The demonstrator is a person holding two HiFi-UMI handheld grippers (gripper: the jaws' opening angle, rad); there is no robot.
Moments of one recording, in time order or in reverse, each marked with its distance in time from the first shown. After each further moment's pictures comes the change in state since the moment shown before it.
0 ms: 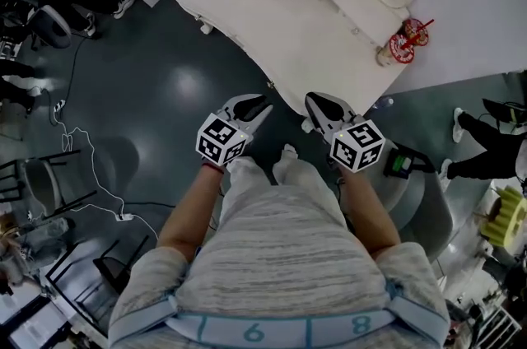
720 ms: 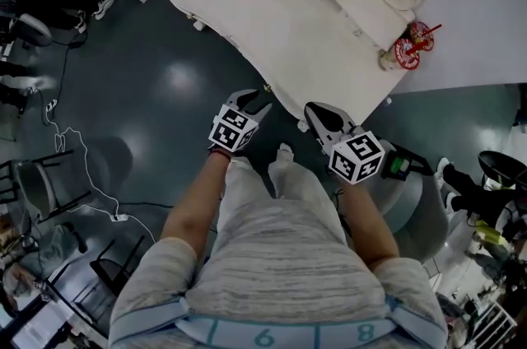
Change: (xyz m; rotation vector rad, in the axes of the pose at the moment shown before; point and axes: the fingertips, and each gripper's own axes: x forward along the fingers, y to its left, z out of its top) left arm 0.061 0.062 -0.084 -0.002 0.232 0.086; right arm 0.012 -0.014 -0.024 0.013 0.051 -0.021
